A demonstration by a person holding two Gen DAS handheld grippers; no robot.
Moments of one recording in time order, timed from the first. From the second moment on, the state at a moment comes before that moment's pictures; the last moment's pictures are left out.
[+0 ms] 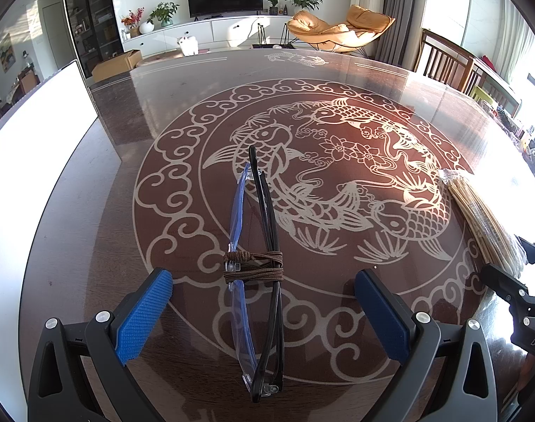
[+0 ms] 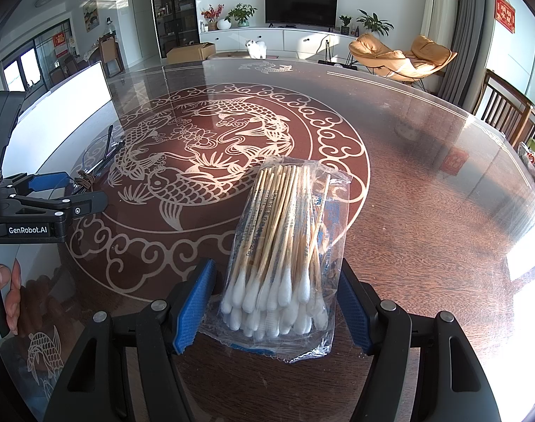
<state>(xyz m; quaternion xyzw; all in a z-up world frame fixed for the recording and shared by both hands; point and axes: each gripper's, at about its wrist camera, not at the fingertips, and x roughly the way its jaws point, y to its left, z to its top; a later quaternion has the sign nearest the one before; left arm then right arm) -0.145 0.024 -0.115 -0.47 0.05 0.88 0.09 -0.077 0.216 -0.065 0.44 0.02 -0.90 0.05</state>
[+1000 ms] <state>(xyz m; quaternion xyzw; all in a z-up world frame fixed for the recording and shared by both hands) -0.145 0.025 -0.114 -0.47 0.05 0.88 0.09 -0.087 0.217 -0.065 0.44 0.03 -0.89 0.06</state>
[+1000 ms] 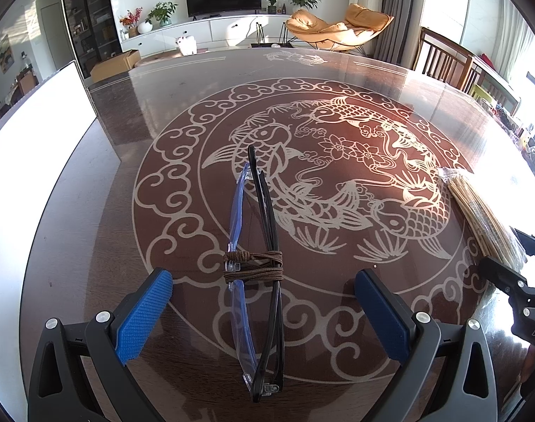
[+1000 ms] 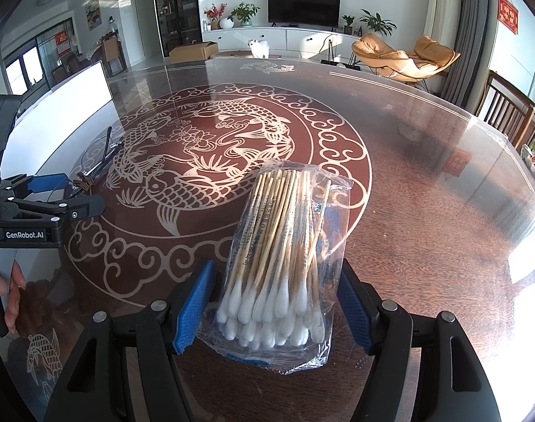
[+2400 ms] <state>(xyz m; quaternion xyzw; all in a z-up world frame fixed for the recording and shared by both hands) -0.046 0.028 -0.024 -0.36 0.16 0.91 0.09 -0.011 0.220 -0.016 0.39 -0.09 -0.91 0.14</state>
